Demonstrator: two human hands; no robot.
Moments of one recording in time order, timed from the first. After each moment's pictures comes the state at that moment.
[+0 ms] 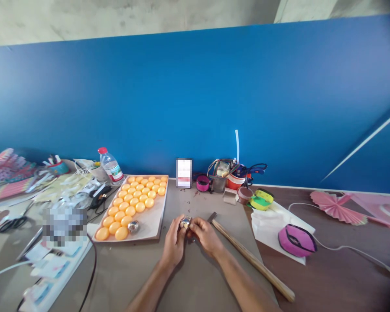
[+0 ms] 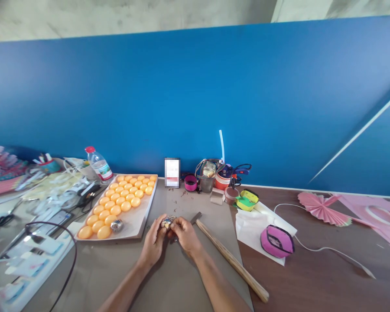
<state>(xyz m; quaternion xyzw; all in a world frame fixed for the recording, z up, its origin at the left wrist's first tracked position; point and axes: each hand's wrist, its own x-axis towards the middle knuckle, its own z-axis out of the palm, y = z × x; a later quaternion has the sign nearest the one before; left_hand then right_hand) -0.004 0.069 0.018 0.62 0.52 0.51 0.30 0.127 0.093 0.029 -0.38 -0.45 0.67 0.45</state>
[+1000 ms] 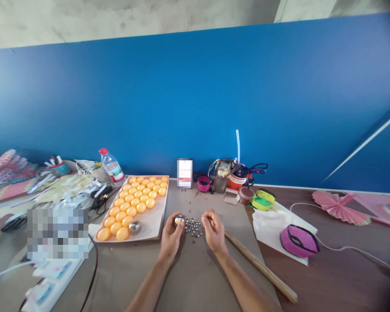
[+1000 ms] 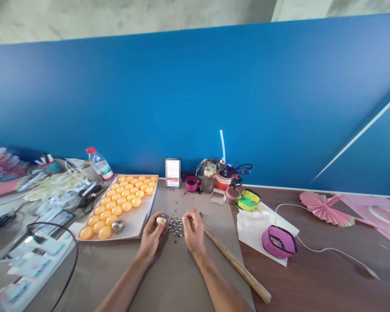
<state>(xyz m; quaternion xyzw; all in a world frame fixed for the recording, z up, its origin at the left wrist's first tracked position) -0.001 0.080 0.034 0.41 0.49 0.60 0.48 0.142 0.097 0.036 -0.45 -0.54 0.37 0.60</state>
